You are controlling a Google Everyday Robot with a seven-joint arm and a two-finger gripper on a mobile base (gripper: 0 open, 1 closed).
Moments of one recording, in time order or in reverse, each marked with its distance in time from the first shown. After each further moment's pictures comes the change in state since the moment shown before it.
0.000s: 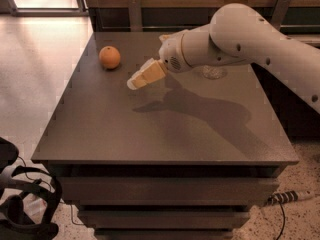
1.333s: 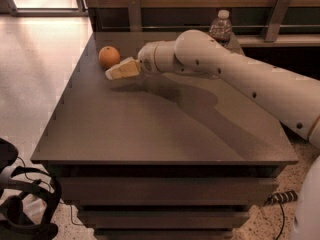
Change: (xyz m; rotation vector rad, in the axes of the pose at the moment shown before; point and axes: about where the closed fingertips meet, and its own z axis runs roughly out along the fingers) arm 0.006 -0.041 0.103 0.092 -0.114 0.216
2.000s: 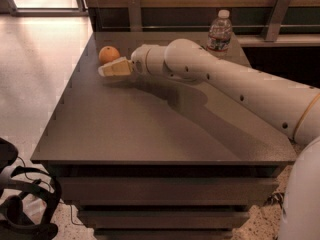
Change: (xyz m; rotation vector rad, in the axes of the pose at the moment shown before) arm -0.004 0.001 0.030 0.040 -0.072 0.070
